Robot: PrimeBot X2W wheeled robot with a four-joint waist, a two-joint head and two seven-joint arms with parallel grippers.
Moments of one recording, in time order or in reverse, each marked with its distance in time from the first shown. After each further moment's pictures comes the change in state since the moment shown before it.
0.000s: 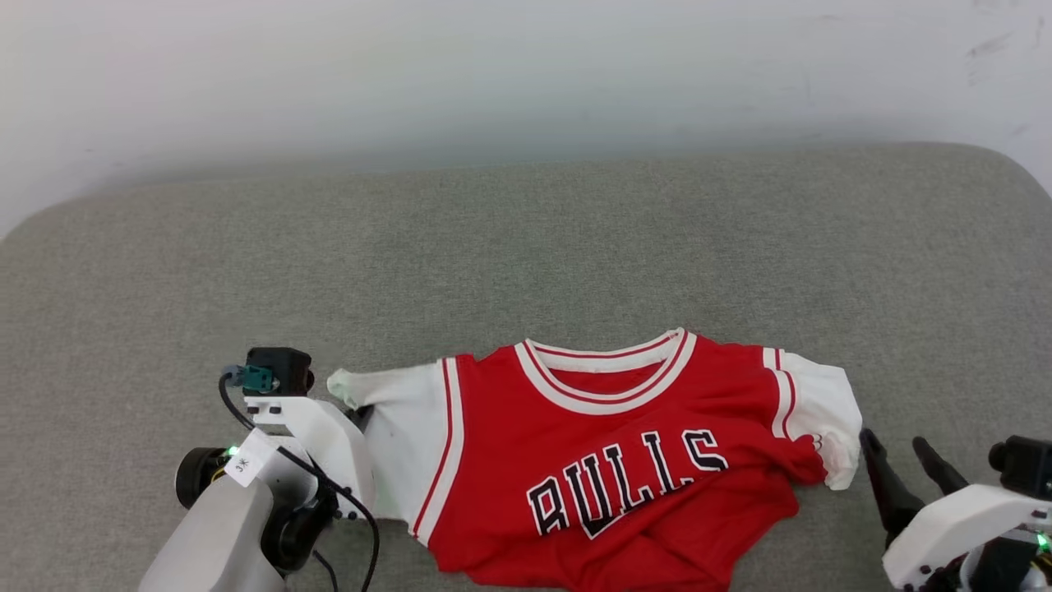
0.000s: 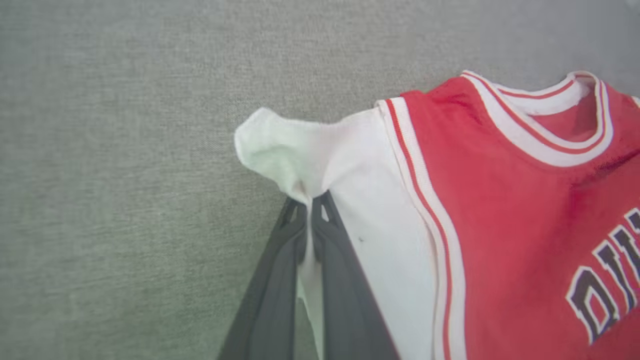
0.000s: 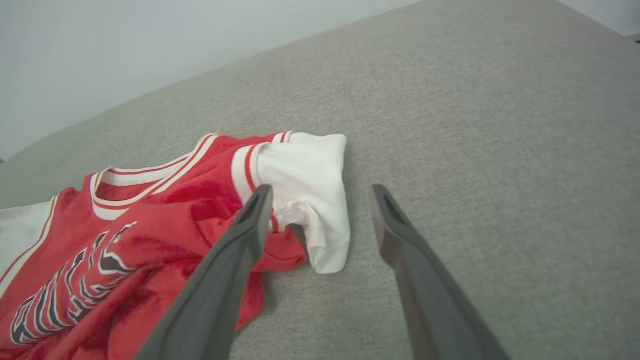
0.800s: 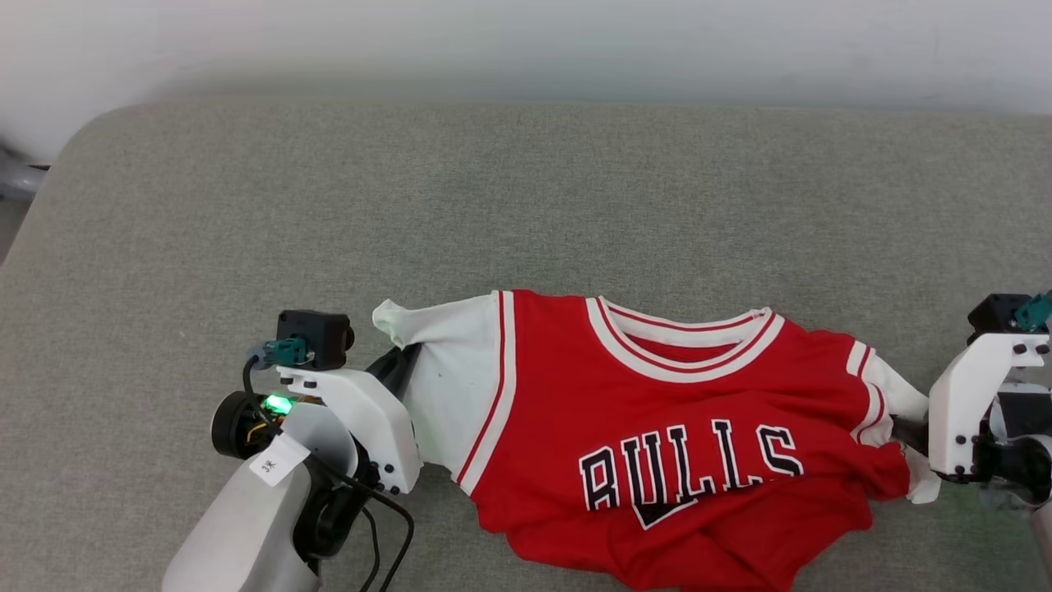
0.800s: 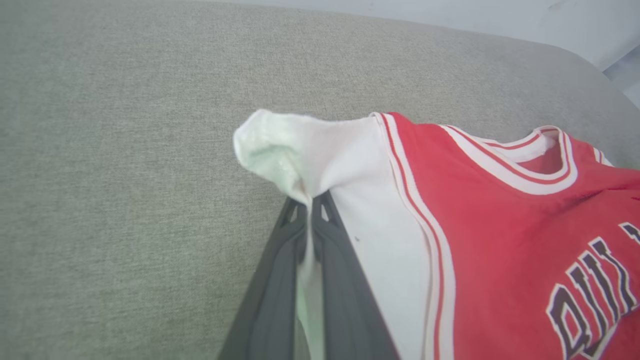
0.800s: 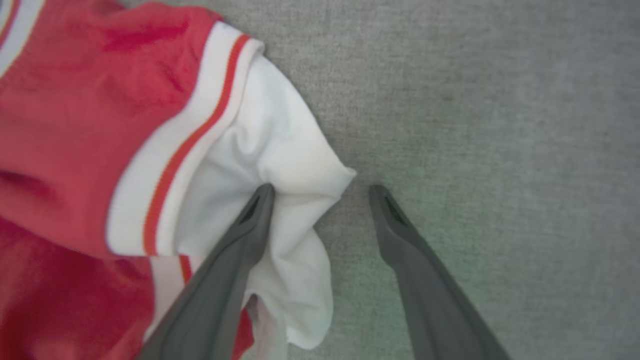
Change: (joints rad) left arm 0.018 -0.008 -0.032 -0.266 0.051 0.049 -0.095; right arm -0.448 -0.278 0.247 0.461 0.117 0.000 0.636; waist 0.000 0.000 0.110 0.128
